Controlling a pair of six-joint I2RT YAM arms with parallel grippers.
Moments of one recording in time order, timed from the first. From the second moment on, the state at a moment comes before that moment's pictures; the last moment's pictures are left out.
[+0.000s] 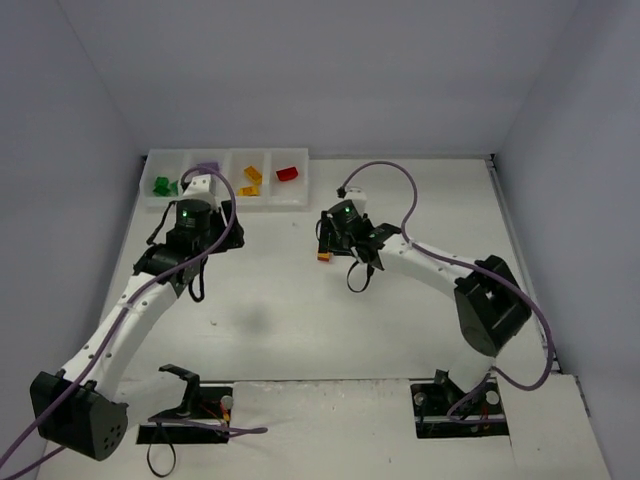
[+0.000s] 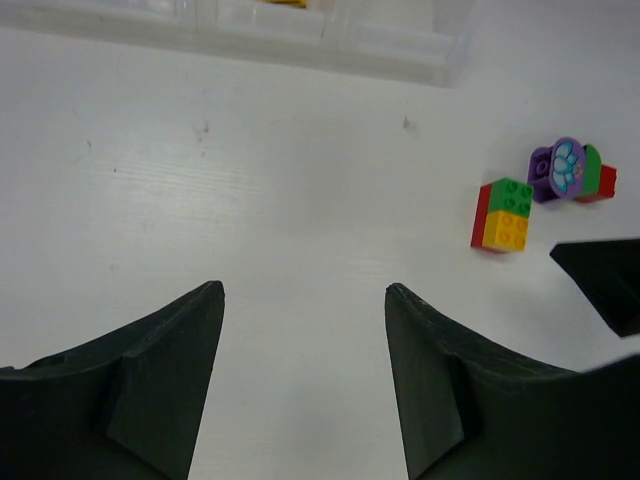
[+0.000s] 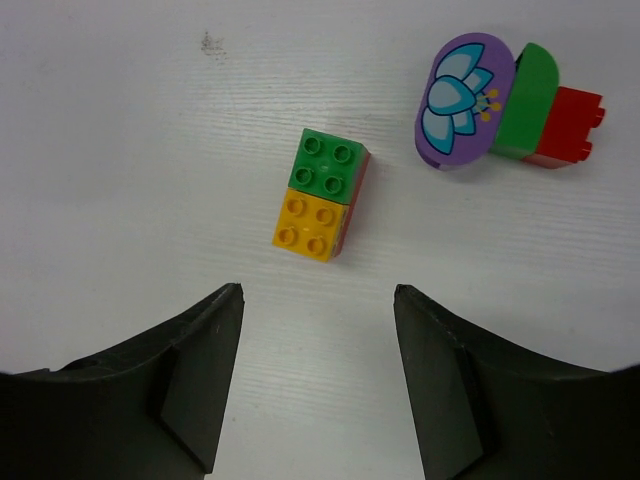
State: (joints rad) left arm -0.32 1.10 1.00 -0.45 -0.17 -0.38; right arm 0.69 1.67 1.14 -0.24 0.25 0.59
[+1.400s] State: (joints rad) left arm -0.32 1.17 0.95 -0.44 0.10 -0.31; right arm 0.69 1.76 1.09 -0.08 0.11 0.30
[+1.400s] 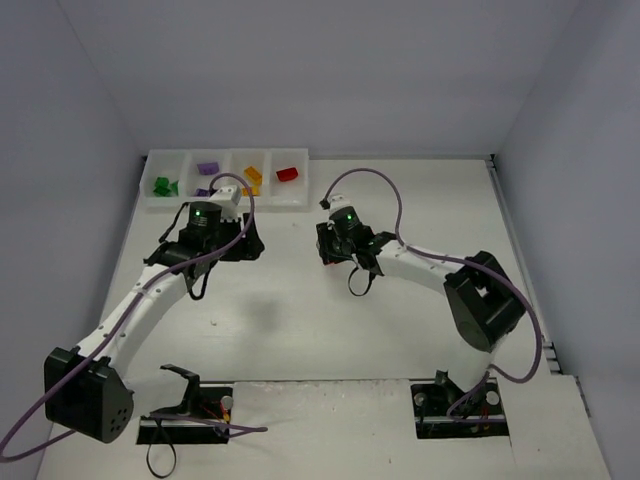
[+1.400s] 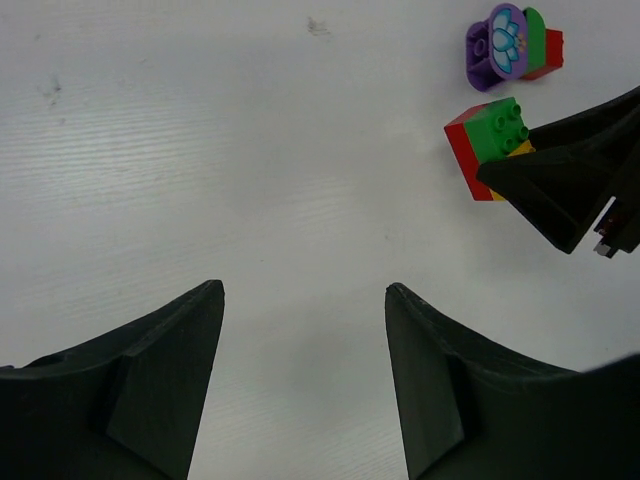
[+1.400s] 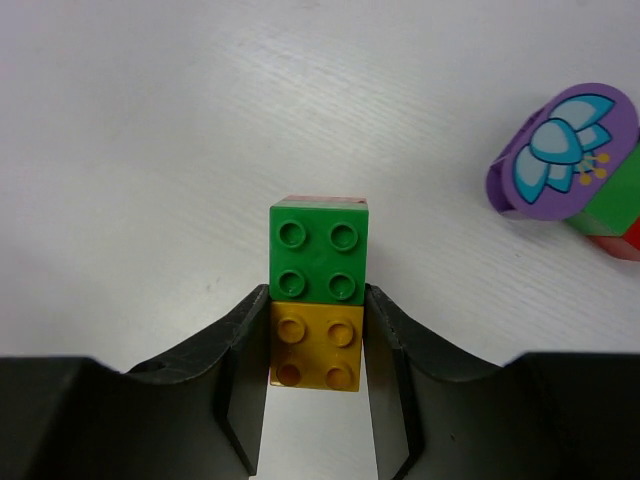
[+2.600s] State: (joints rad) left arm -0.47 1.34 1.09 -0.18 0.85 0.19; right arm 0.43 1.24 0.87 -0.05 -1.04 -0.19
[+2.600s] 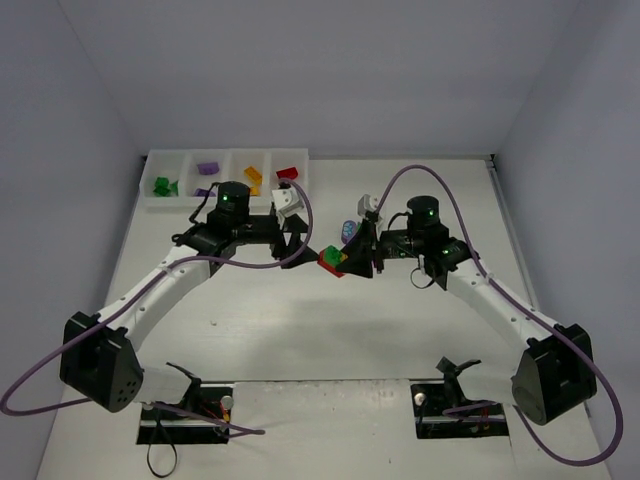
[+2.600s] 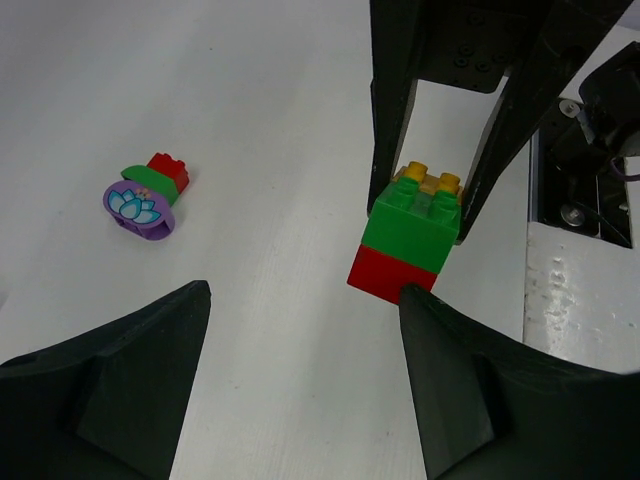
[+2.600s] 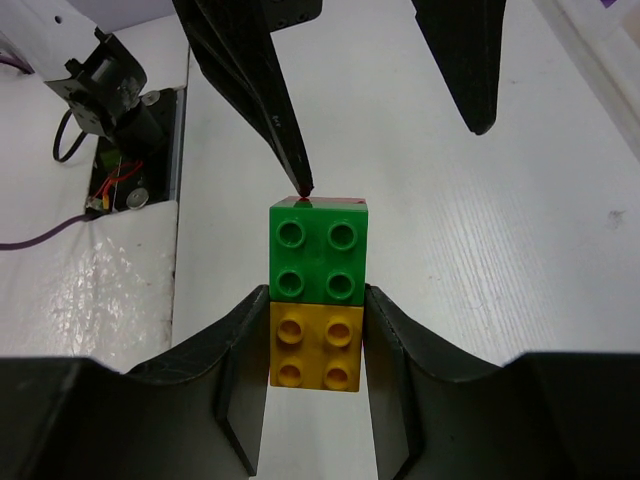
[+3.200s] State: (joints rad) left arm -0.48 1.28 0.87 -0.14 0.42 0.09; right arm 0.63 1.49 0.91 -0.17 -0.48 -0.22
